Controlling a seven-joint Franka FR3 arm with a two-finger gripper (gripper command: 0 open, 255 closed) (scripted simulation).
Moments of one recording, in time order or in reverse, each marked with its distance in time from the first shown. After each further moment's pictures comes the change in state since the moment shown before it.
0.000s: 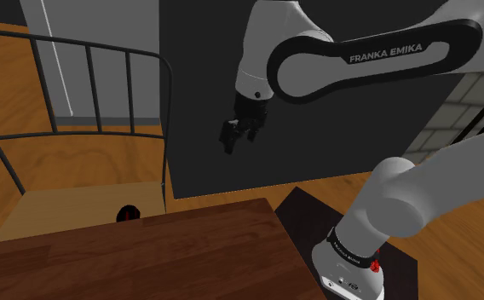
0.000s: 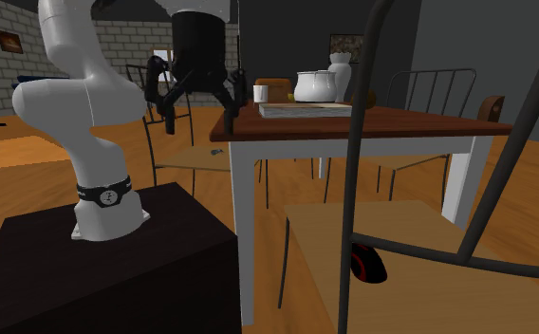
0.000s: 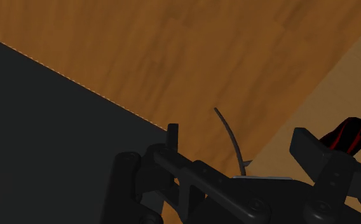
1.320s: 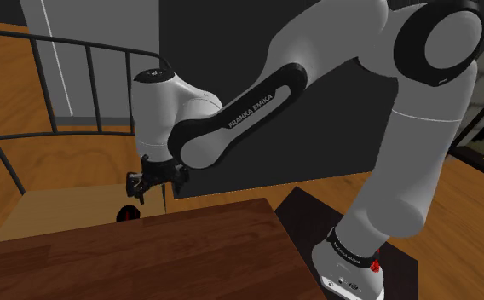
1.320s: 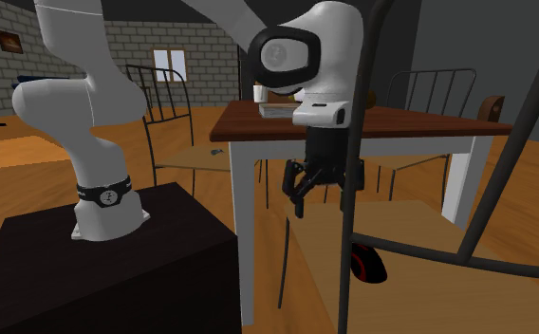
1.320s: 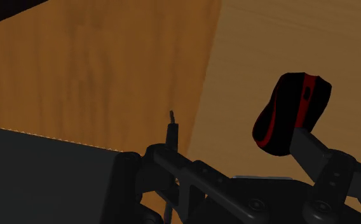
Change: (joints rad) arm 0.020 0.799 0.237 0.383 -0.347 0.306 0.822
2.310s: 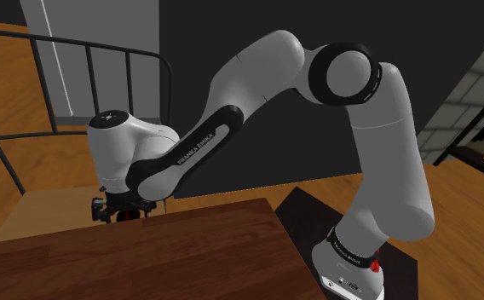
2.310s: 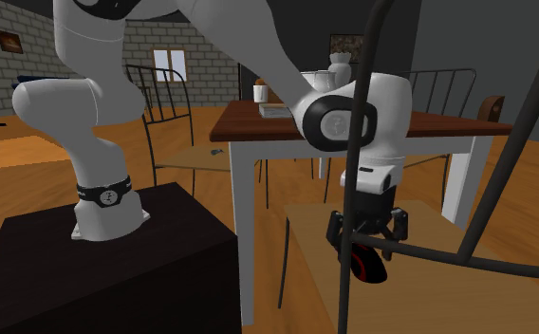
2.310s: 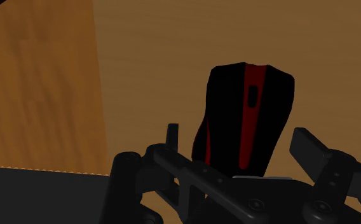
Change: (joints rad) arm 0.181 0.401 -0.126 0.330 -0.171 0.034 0.252
